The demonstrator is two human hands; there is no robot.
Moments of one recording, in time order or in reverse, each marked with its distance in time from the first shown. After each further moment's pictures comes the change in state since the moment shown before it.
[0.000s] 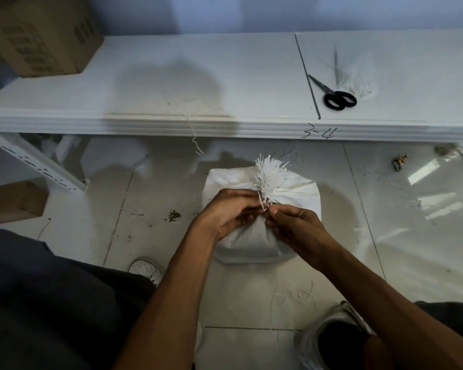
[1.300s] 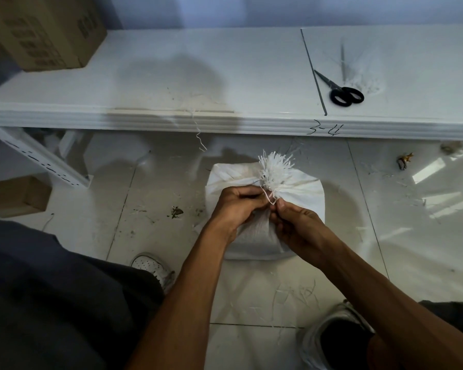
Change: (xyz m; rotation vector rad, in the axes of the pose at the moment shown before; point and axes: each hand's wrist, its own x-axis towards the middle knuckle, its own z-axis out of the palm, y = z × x) left_hand 0.007 -0.018 0.006 0.027 0.116 0.192; right_hand 0.005 0.002 0.006 0.197 0.006 0.136
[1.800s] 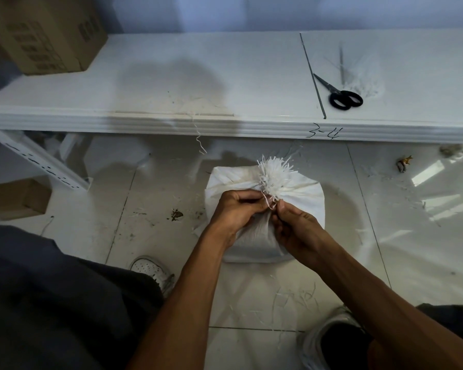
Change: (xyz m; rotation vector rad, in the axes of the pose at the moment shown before) left_hand 0.002 -0.007 -0.003 0.026 -0.016 0.030; right_hand 0.002 0.003 0.004 0.085 0.044 -0.017
